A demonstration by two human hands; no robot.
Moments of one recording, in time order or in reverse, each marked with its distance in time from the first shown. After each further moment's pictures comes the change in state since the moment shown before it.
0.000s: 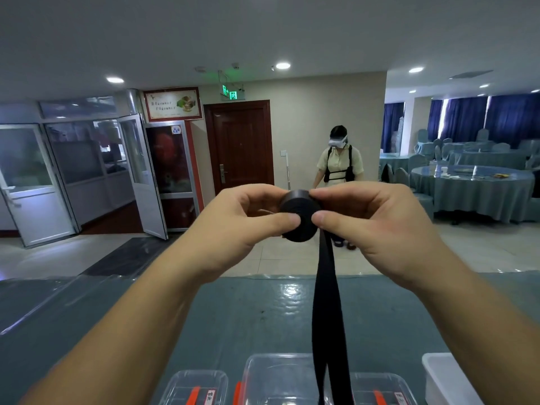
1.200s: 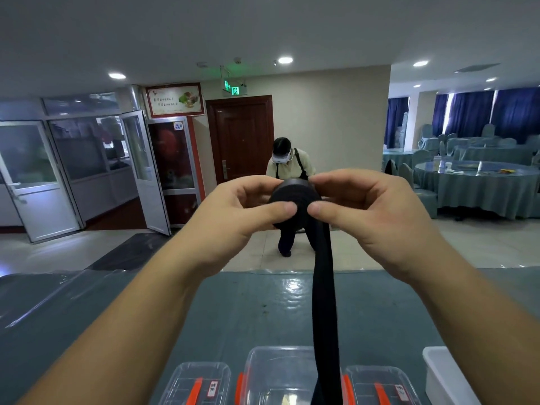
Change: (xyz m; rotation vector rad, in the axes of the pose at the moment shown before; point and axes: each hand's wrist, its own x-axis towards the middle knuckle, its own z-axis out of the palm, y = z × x) left_hand -0.005 0.001 0.001 -0.106 0.007 -0.006; right_hand -0.001 0.001 0.001 0.034 -0.036 -0.014
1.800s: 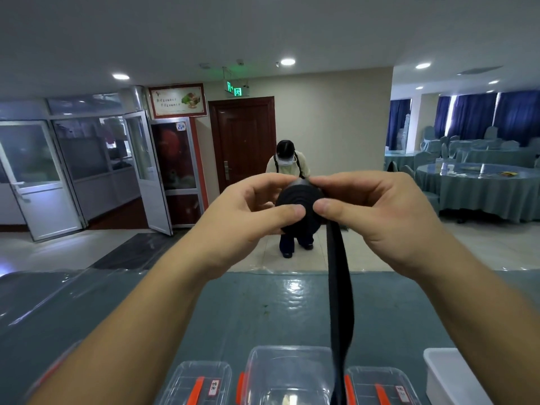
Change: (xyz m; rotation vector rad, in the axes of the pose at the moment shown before) left_hand -0.002 -0.002 0.003 -0.017 -0.016 0.041; right_hand 0.000 -0.009 0.002 0.077 -0.019 0.000
